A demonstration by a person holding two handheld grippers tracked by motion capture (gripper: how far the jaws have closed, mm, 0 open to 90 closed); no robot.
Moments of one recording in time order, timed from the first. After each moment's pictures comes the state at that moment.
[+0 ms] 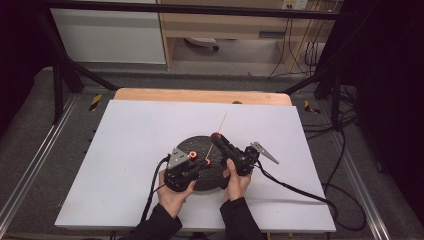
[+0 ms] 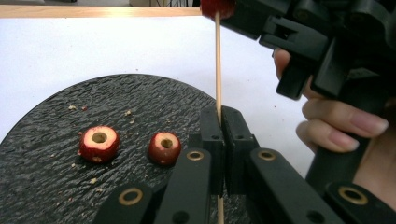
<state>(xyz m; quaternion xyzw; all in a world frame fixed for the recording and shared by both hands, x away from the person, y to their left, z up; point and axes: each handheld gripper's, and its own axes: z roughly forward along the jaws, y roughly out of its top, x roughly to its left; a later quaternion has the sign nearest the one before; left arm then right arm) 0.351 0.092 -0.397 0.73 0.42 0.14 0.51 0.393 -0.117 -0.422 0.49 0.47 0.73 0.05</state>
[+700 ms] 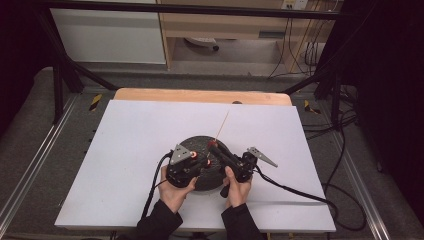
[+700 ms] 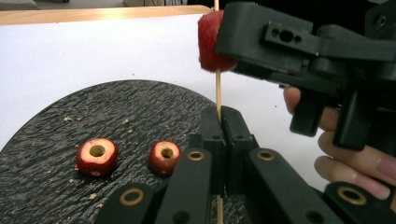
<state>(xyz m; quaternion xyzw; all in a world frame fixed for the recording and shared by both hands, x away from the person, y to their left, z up) 0.360 0.090 -0.395 0.75 0.41 0.14 0.51 0.380 -0.115 -0.429 0.48 0.51 0.71 0.03</state>
